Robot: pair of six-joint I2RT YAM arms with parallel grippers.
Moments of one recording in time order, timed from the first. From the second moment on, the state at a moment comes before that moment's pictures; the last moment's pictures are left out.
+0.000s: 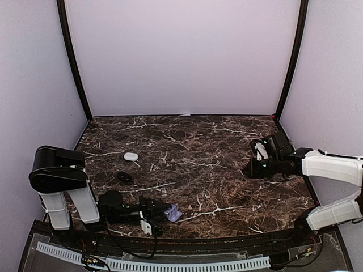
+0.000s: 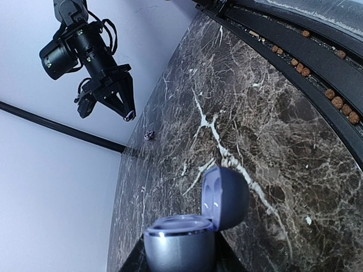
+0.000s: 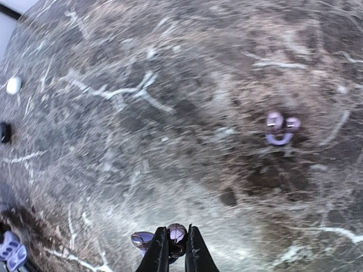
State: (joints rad) left arm -1.15 1.88 0.19 1.51 0.15 1.12; right arm 0.48 1.20 0.62 -0.31 -0.14 0.47
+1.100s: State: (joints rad) left arm -1.15 1.93 0.21 1.51 0.22 1.11; right arm 1.10 1.60 0.93 -0.23 -0.34 0.46
